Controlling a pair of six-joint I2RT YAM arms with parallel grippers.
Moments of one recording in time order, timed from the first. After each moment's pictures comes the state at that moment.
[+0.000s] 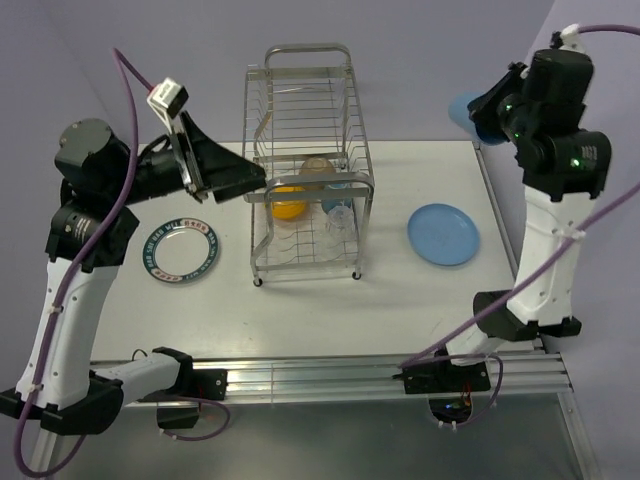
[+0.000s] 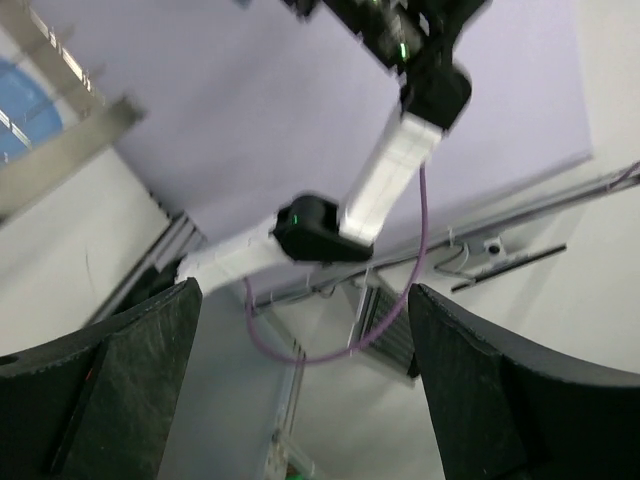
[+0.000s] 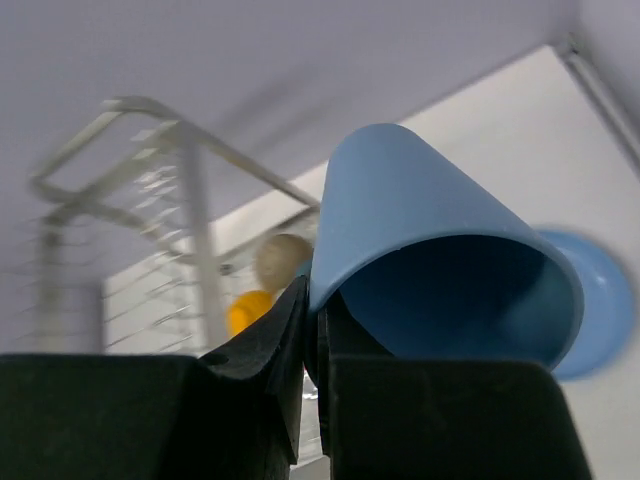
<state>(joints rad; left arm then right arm) -0.33 1.12 1.66 -0.48 0.95 -1.11 0.06 1.60 2.49 -1.28 0.17 0.56</state>
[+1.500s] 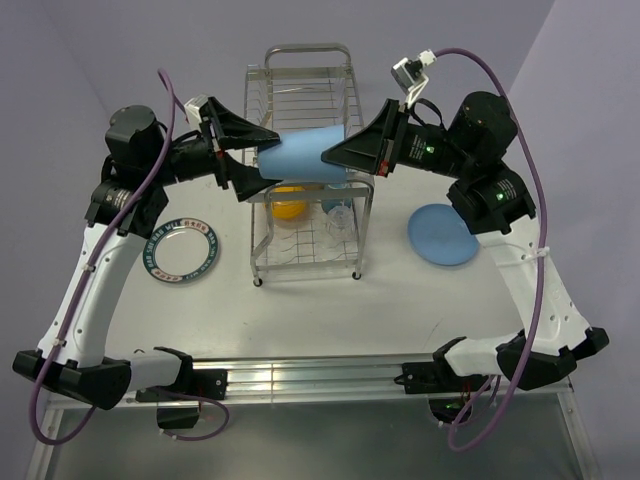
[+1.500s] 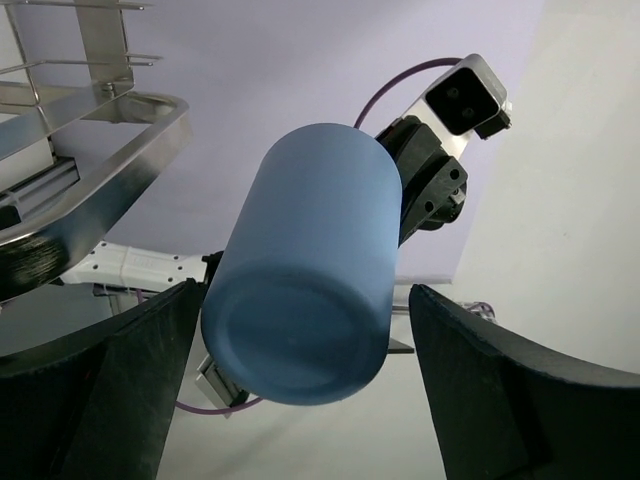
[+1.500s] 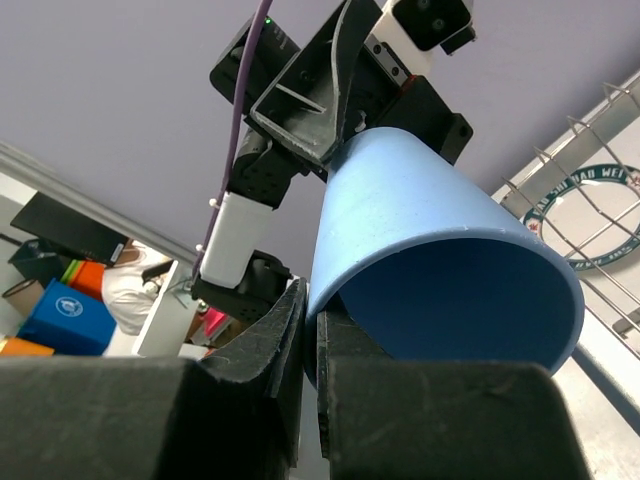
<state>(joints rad) -0.32 1.26 1.62 -0.38 0.90 -1.60 0.49 1.30 1.80 -0.37 -0.79 0.90</state>
